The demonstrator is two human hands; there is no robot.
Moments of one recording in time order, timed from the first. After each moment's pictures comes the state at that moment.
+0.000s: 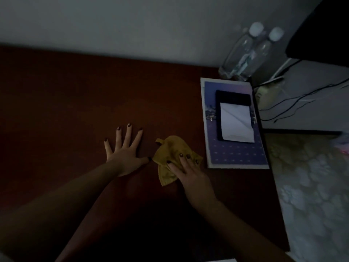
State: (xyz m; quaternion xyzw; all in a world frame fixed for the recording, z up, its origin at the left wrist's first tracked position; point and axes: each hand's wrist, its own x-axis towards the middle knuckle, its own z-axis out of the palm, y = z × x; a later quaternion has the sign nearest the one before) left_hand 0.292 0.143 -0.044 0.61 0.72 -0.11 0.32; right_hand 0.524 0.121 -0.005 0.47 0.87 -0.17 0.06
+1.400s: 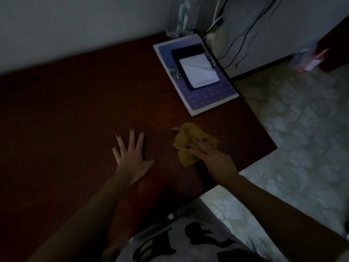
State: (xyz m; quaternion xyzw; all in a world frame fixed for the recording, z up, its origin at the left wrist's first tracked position) left_hand 0.316 0.065 -0.030 0.71 0.63 -0.06 0.31; right_hand 0.574 -0.001 -0.012 0.64 0.75 -0.18 0.06
